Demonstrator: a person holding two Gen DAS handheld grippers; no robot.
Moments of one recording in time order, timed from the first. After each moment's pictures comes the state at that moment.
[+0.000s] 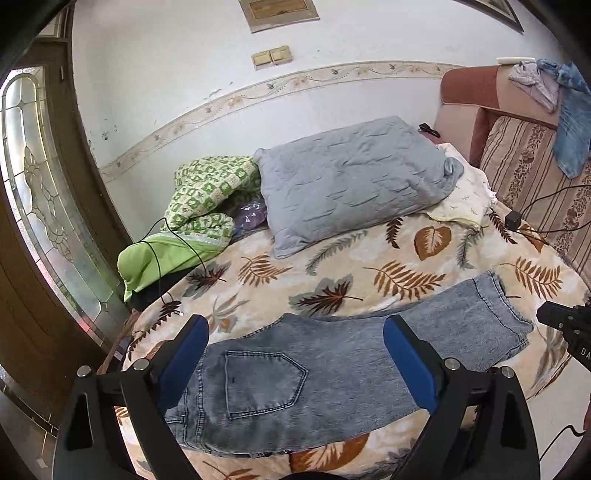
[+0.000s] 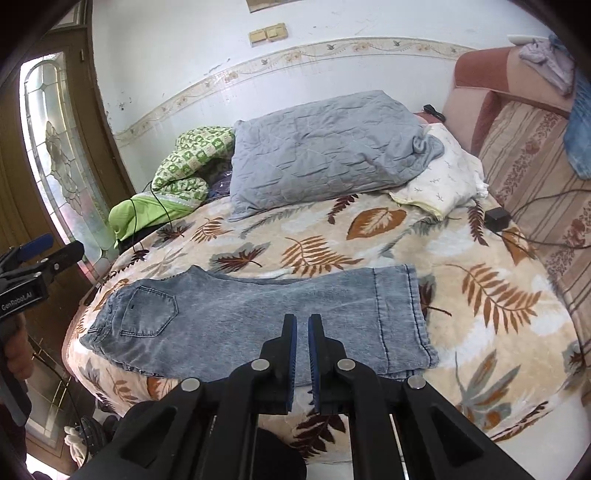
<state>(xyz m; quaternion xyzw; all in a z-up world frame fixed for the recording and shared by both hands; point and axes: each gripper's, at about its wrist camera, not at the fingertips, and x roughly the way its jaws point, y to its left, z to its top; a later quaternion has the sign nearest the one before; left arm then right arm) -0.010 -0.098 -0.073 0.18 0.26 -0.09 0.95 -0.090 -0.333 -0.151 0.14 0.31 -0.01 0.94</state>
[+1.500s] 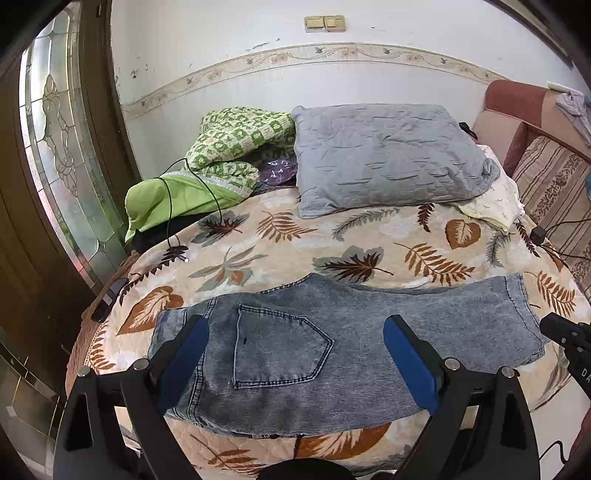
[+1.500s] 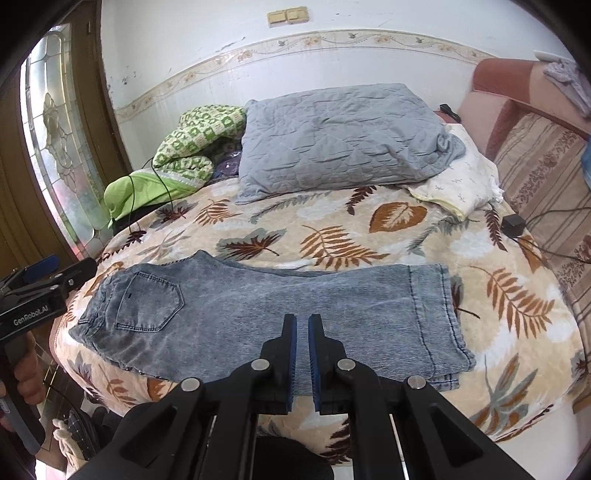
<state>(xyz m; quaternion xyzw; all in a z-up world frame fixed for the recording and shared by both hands) 0.020 -0.033 -0.113 0.09 0.32 -0.05 0.94 -0.052 -0.269 -0.157 0.10 0.34 -0.01 0.94</state>
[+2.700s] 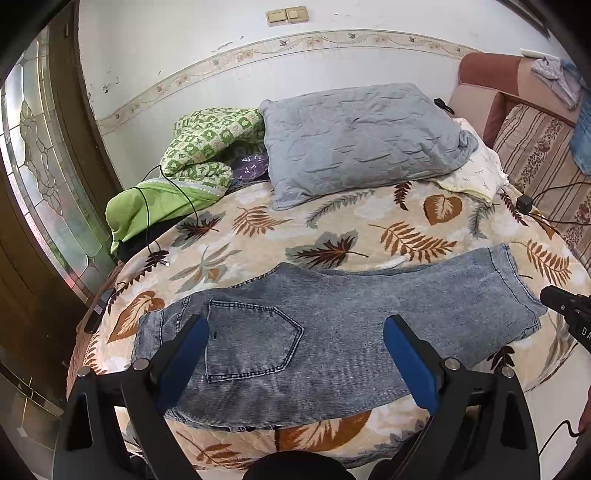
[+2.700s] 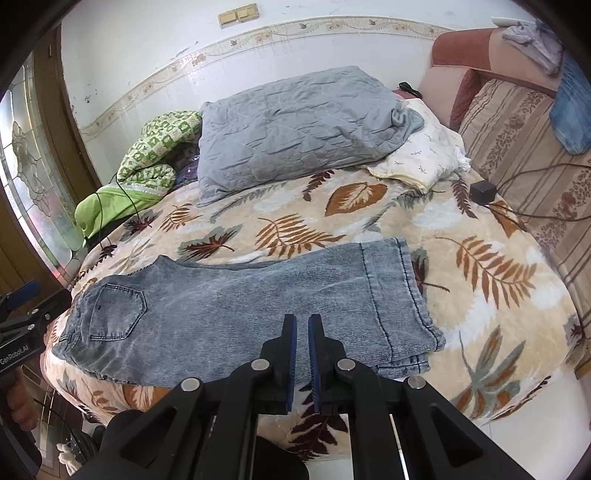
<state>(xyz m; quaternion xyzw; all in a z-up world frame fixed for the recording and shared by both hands) 0.007 -0.074 -0.126 0.14 0.32 -0.08 0.93 -0.060 -0.322 -0.181 0.15 0.35 -0.06 0.92</state>
